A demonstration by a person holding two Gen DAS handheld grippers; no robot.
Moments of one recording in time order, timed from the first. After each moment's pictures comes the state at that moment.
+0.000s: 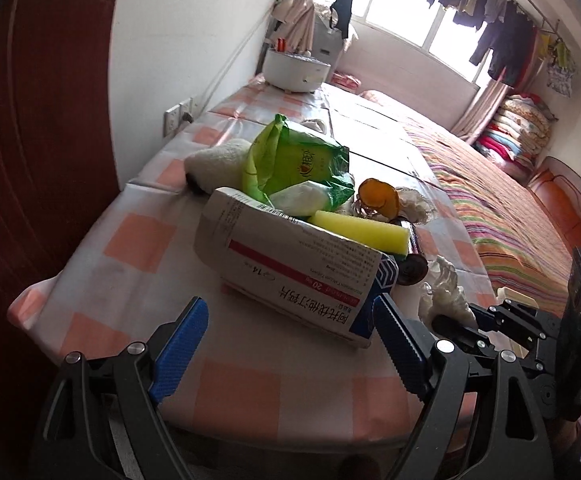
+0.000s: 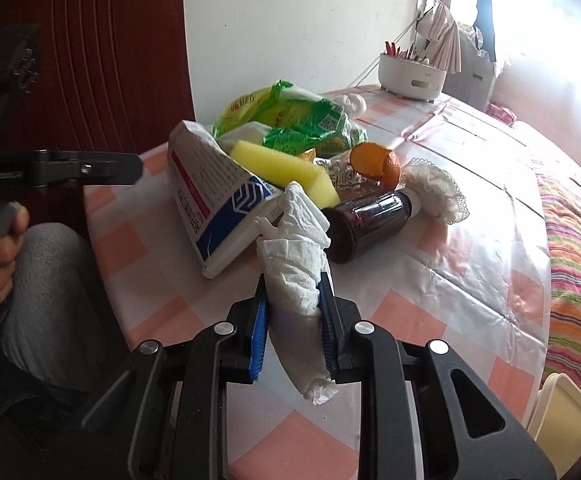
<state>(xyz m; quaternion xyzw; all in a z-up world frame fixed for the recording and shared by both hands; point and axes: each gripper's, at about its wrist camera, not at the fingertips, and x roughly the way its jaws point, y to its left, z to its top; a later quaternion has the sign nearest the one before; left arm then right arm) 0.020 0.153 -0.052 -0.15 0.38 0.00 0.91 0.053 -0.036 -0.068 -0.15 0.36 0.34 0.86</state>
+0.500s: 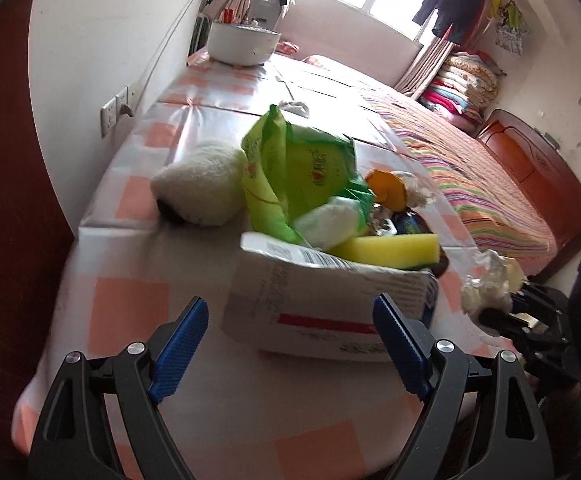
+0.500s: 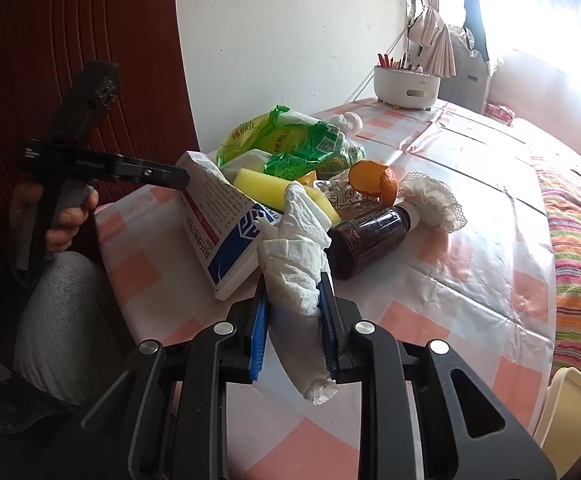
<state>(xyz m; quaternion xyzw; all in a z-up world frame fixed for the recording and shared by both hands) 0.082 0.210 -0.069 -0.11 0.41 -0.13 0.89 0.053 -0.042 -0.056 -0.12 0.35 0.34 0.86</state>
